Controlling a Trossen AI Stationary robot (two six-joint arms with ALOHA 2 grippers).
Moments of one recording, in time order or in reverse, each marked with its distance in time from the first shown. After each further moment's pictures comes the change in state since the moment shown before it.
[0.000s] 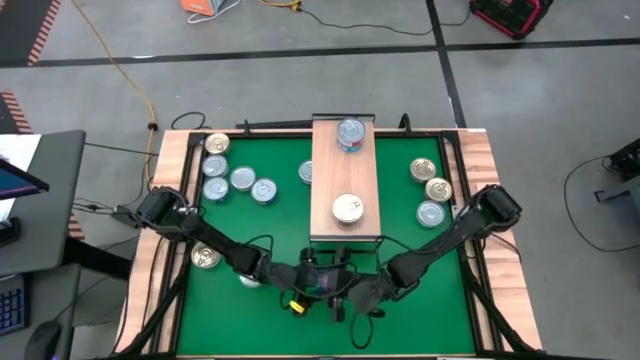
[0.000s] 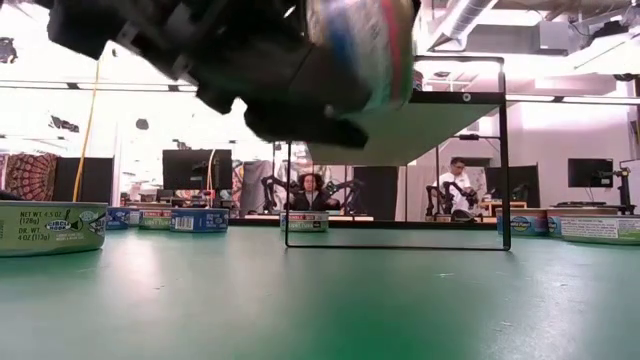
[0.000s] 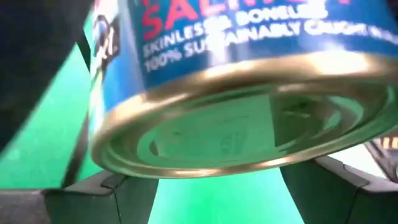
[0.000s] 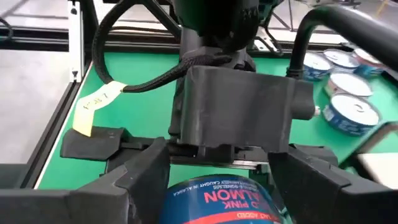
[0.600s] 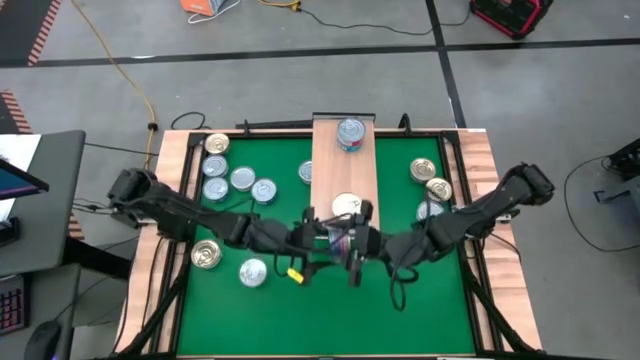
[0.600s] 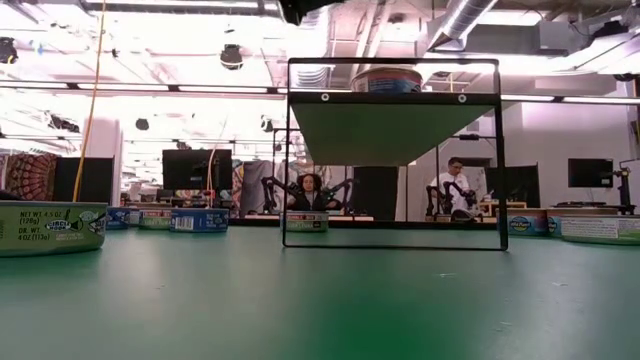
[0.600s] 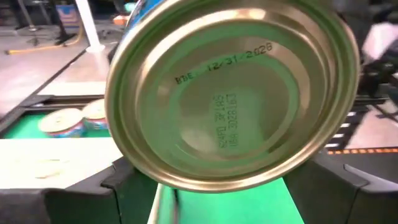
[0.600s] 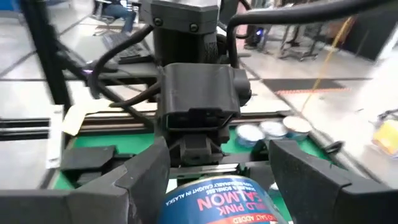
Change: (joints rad) left arm 0.143 -0.284 0.146 -0.207 0.018 0.153; right arm -0.091 -0.320 0.014 -0.132 0.050 -0.163
